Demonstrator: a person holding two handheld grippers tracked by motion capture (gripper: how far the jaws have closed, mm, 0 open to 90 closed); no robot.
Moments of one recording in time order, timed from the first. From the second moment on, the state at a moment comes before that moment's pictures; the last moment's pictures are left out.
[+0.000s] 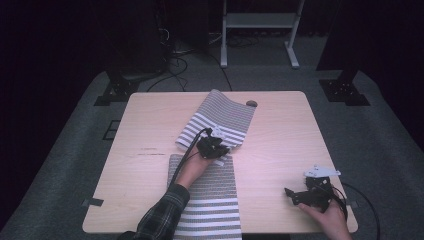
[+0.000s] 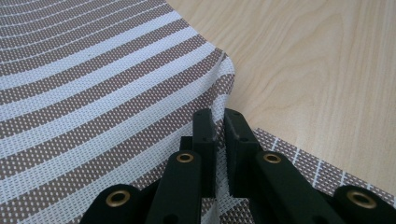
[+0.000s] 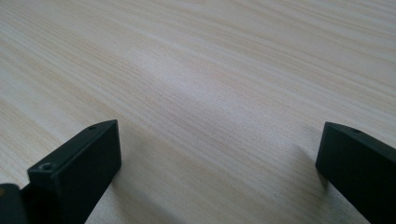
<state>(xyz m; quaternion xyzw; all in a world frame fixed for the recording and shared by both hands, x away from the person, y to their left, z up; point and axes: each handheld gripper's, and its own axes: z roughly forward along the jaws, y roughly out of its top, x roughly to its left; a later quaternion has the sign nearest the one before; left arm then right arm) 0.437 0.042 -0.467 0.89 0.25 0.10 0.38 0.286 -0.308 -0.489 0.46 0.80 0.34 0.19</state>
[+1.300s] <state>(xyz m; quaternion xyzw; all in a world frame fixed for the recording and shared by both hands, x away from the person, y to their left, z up) 0.452 0.128 -0.390 0.81 0.33 0.16 0.45 0.286 -0.308 -0.489 0.46 0.80 0.34 0.19</state>
